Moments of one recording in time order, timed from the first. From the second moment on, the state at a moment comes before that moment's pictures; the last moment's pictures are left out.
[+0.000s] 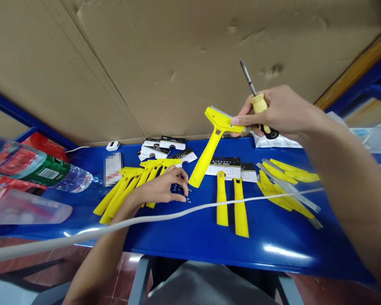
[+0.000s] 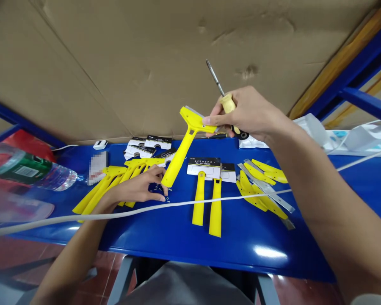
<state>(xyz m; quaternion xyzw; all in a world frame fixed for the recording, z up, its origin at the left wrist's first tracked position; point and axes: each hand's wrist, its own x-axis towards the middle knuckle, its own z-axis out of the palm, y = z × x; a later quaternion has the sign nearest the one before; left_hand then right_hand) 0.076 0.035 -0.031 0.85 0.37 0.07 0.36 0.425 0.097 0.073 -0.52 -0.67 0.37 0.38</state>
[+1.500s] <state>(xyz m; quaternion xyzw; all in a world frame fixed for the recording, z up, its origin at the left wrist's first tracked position) 0.094 0.033 -0.036 0.50 0.45 0.42 0.61 0.364 0.090 0.012 -0.36 -0.77 0.51 0.14</state>
